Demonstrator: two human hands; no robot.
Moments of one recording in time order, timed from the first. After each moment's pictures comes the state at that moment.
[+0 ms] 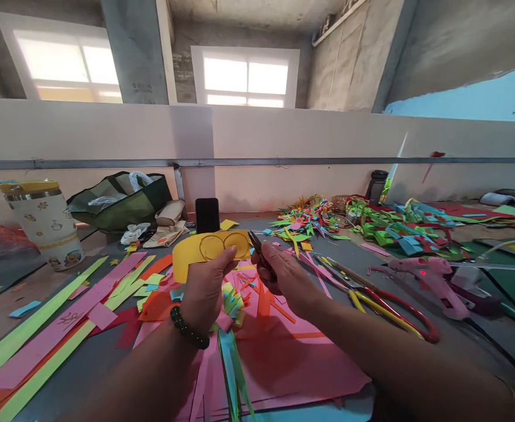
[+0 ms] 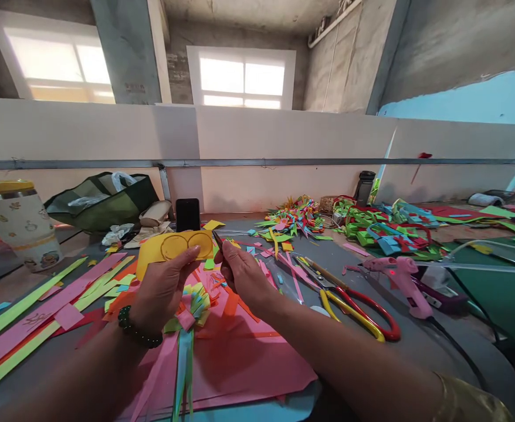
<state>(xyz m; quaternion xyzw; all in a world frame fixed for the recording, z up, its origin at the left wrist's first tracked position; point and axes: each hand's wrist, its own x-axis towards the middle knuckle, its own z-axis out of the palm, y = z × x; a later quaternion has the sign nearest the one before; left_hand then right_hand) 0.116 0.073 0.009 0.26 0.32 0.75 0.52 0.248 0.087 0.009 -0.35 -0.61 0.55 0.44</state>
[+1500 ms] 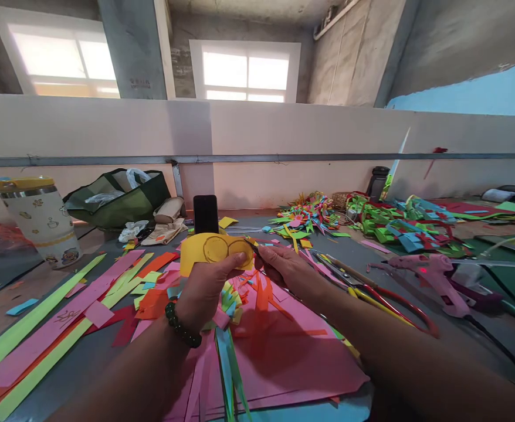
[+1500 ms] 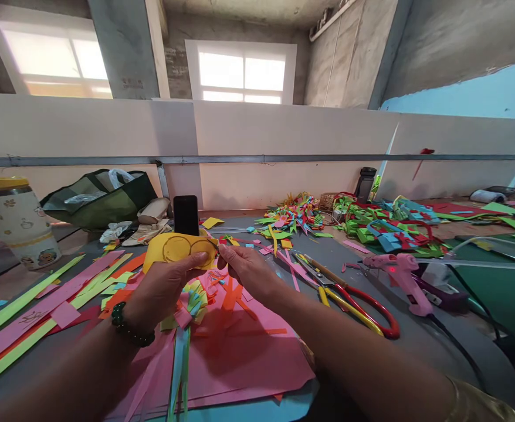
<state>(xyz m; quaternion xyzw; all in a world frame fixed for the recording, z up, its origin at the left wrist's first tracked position) 0.109 0.071 0.001 0.43 0.35 0.63 0.54 0.266 0.100 0.011 -0.36 -0.71 0.47 0.37</state>
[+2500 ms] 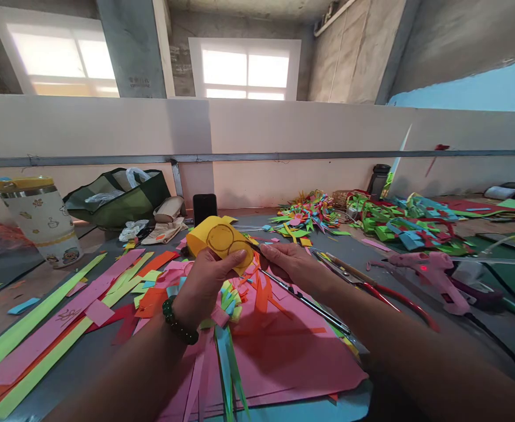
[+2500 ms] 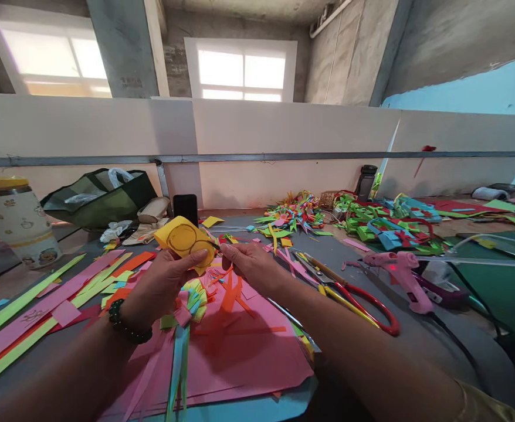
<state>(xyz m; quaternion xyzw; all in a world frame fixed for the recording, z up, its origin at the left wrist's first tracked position) 0.108 0.069 0.008 0.47 0.31 0.61 0.56 0.277 0.101 0.022 -0.38 -0.75 0.43 0.33</state>
